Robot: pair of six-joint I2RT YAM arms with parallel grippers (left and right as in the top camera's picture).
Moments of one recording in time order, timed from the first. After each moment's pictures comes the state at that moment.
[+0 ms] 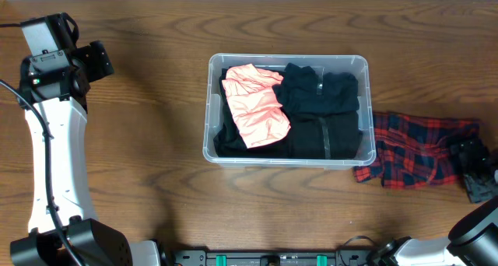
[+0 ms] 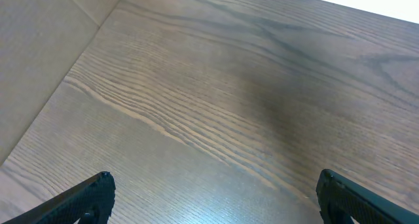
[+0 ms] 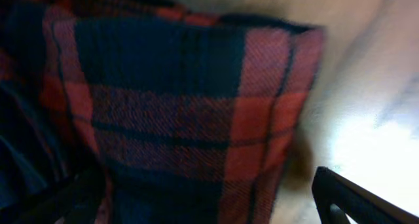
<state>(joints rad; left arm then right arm) 0.28 1.54 1.43 -0.68 -0.20 -0.04 -0.85 1.66 0.85 -0.46 -0.11 0.48</state>
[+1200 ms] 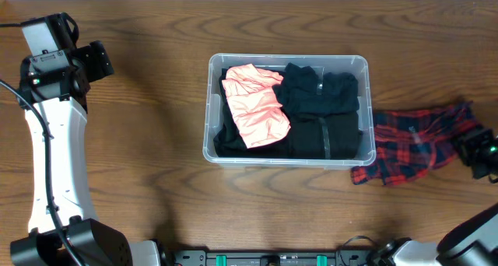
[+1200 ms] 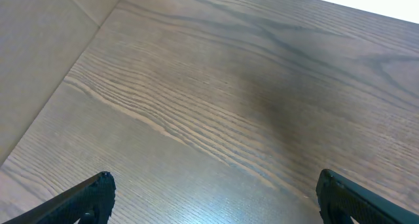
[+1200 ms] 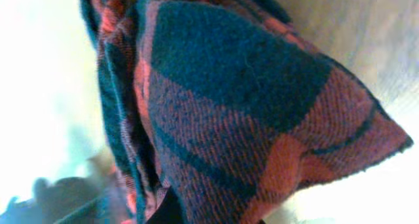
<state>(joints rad) 0.28 1.54 1.43 -0.68 -0.20 -0.04 -0.85 1.54 0.95 -0.57 -0.50 0.38</state>
